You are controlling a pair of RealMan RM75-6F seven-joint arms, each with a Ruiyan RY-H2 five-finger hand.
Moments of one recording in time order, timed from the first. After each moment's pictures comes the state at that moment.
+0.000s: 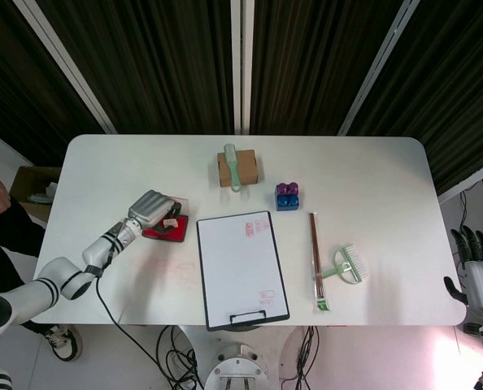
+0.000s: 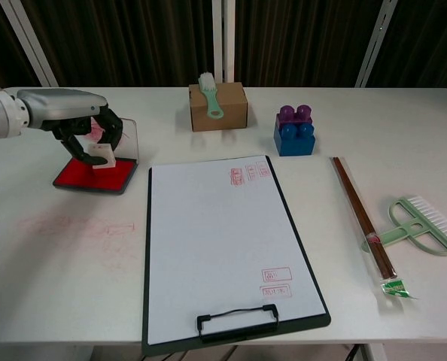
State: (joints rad) left arm -0.85 -1.57 -0.01 -0.96 1.54 0.75 -0.35; right arm 0.06 -1.06 0.06 -1.65 -1.36 1.40 -0.21
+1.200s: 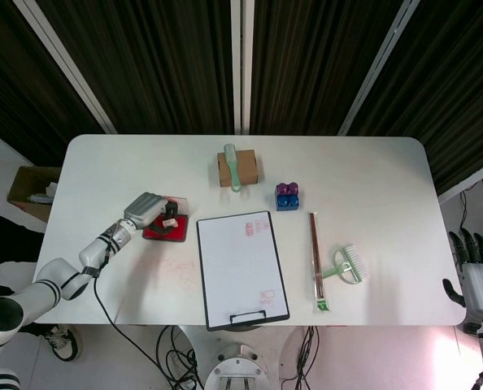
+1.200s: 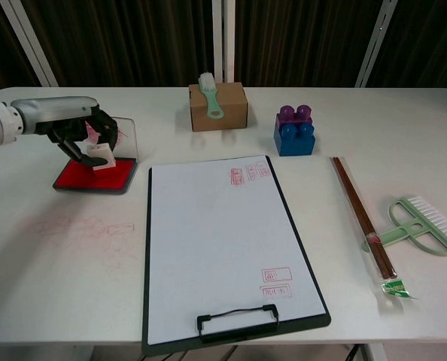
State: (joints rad) left arm -0.84 -1.63 0.04 -0.83 1.56 0.80 -0.64; right arm 0.05 -1.06 0.05 -1.67 -1.36 1.41 -0.25
